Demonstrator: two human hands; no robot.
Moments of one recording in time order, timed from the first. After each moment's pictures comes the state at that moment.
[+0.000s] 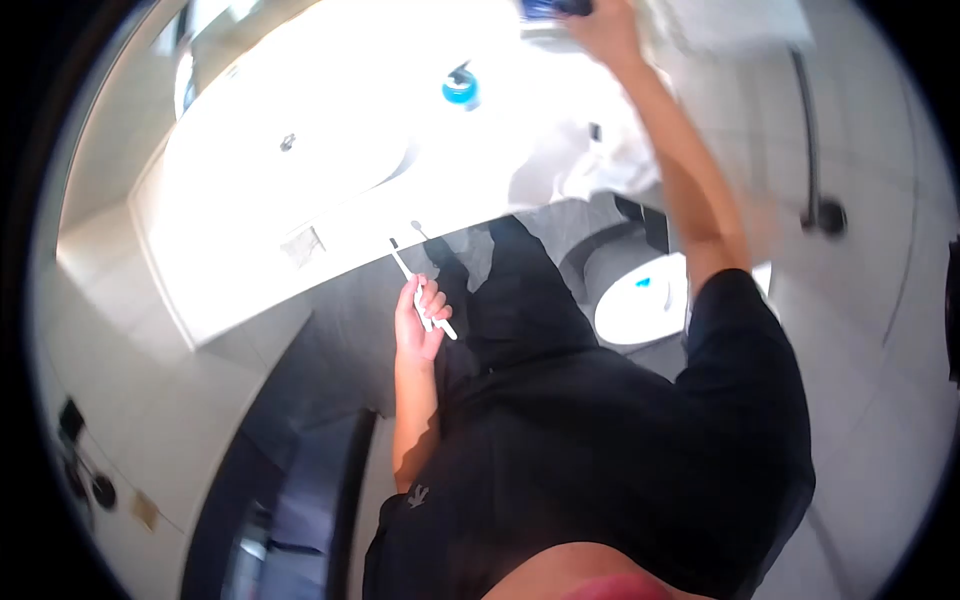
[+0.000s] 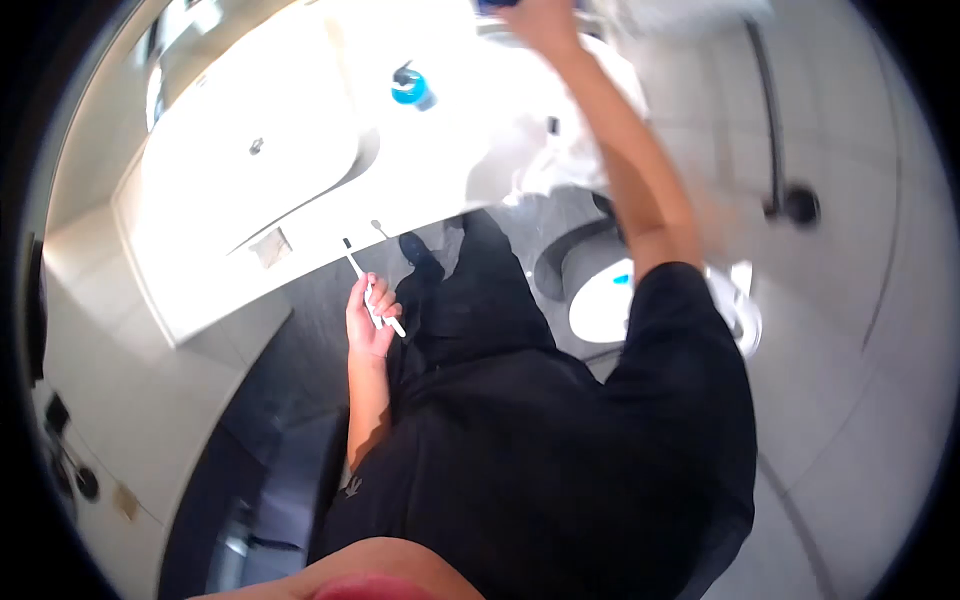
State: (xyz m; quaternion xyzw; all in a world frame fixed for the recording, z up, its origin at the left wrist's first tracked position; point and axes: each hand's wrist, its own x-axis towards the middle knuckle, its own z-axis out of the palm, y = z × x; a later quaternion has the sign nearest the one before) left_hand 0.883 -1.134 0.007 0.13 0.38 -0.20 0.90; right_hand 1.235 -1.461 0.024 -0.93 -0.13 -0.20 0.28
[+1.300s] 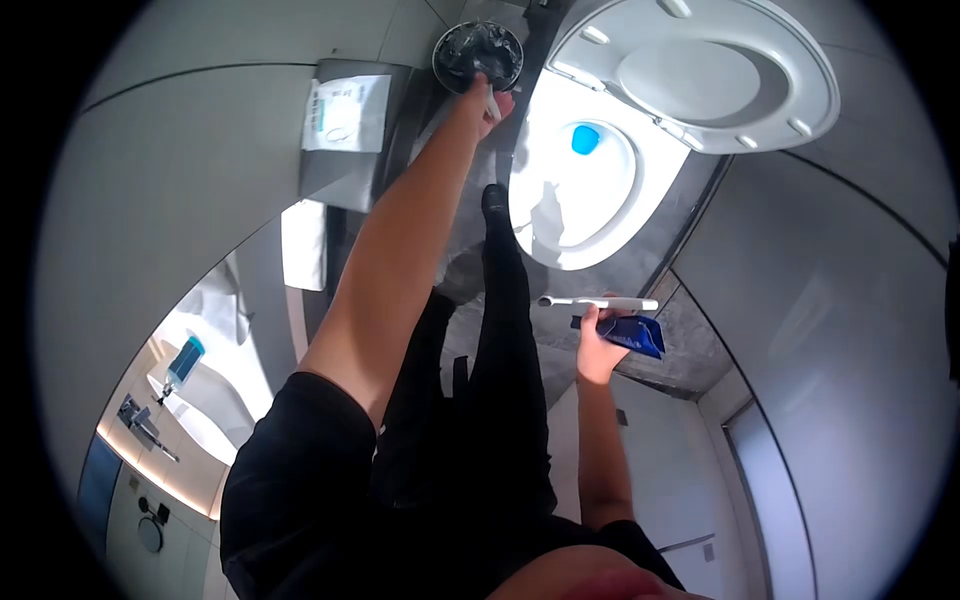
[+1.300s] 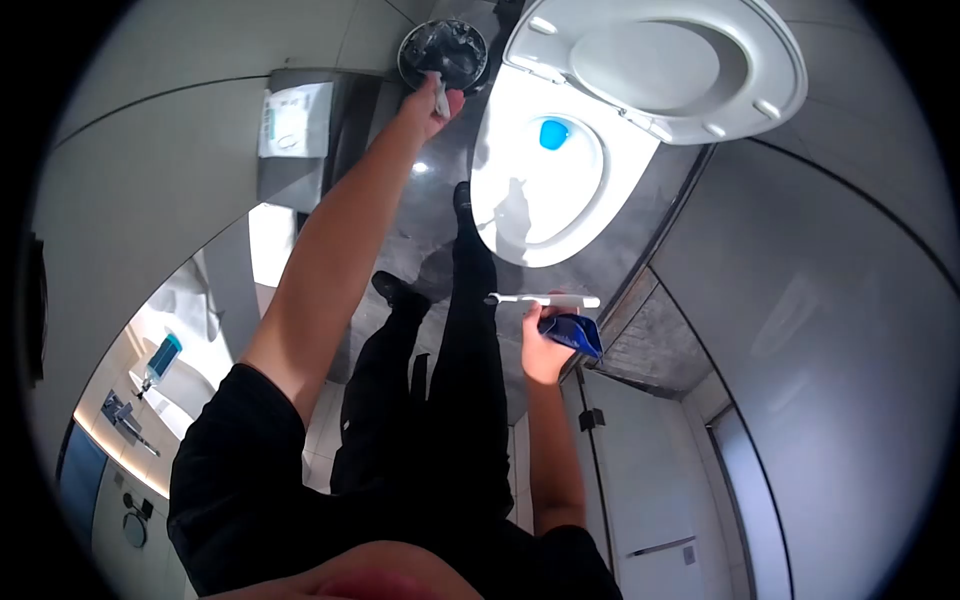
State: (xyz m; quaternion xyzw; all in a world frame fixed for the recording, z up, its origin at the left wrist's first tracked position) left_hand 0.767 -1.843 -0.441 0.57 0.22 -0.61 0.51; right_hand 0.471 -1.654 -0.196 -0.44 0.71 -0.30 0.46
